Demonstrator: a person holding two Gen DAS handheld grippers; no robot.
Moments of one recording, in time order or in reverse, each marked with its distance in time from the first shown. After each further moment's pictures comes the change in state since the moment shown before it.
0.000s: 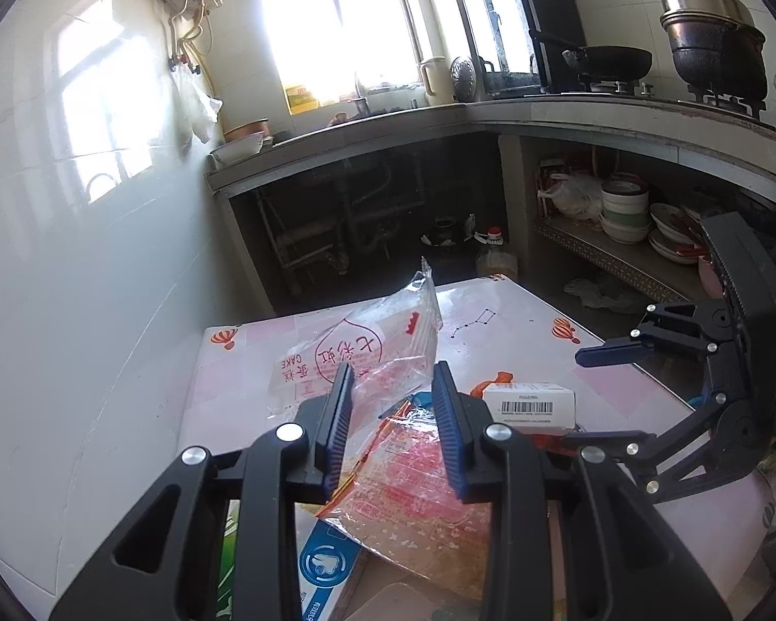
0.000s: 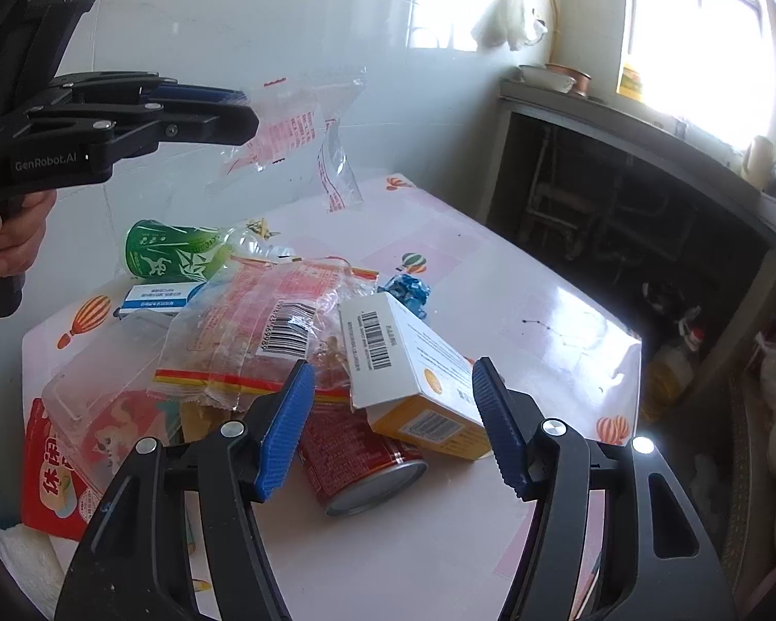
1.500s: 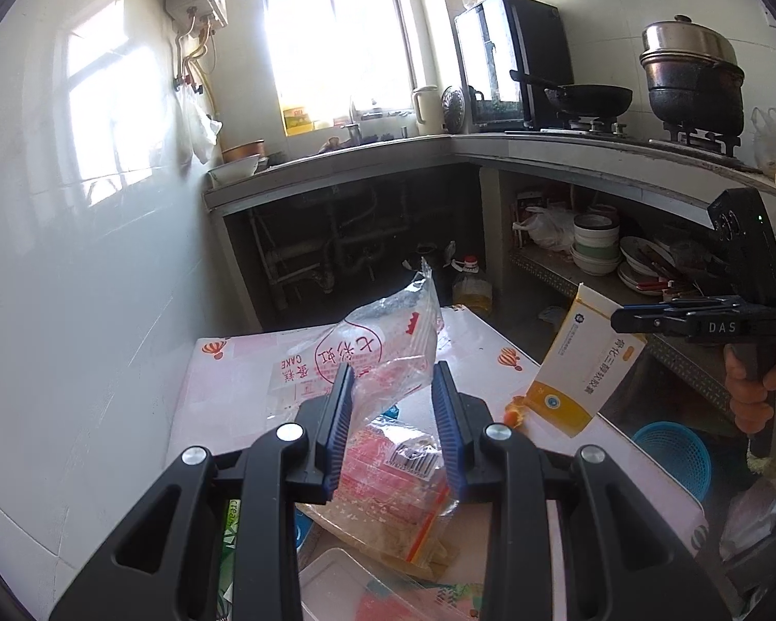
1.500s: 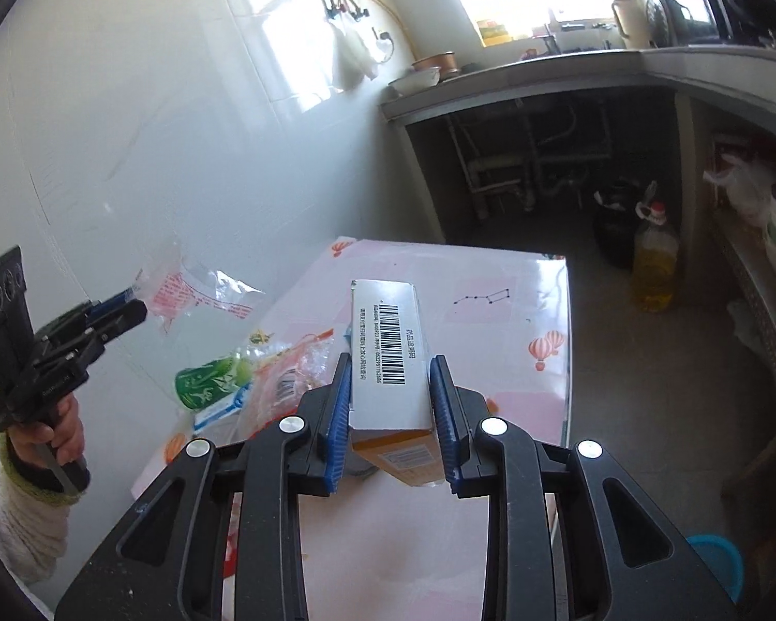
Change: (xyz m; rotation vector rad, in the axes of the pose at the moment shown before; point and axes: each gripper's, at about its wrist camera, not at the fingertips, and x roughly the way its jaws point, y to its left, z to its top) left arm -0.074 -0.039 0.019 -0.032 -0.060 -0.038; right arm -0.128 -0.089 -0.027 0.564 -0.106 0.084
